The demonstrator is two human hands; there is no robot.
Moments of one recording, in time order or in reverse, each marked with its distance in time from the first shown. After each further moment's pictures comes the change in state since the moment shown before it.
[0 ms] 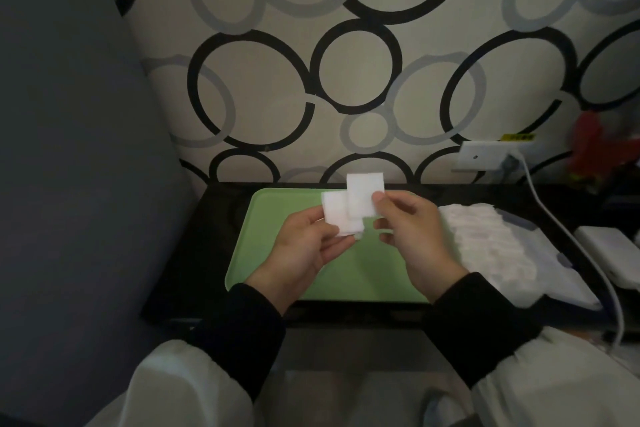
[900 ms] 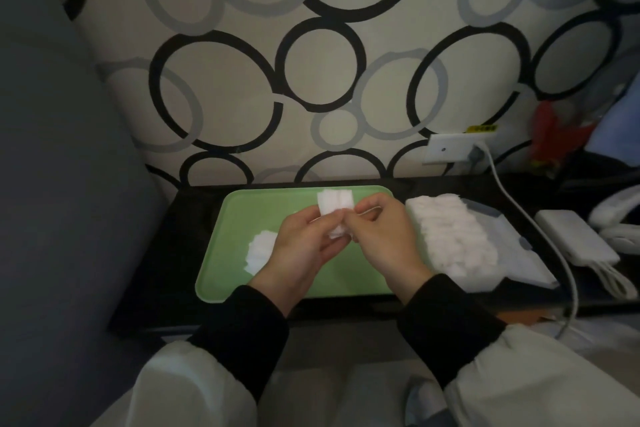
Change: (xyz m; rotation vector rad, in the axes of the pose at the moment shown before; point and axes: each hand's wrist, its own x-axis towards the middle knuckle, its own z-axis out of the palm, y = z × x) left_hand 0.000 -0.018 0.035 -0.022 -0.088 0.036; right_hand -0.003 0.012 -0.013 -0.344 0.113 -0.097
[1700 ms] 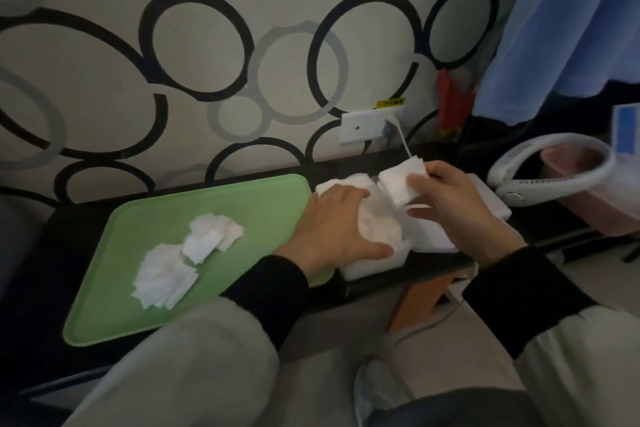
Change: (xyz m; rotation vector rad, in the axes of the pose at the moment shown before) left_hand 0.067 -0.074 0.125 1.655 -0.403 0.405; right_hand 0.048 0.054 -0.199 0.160 0.068 0.187
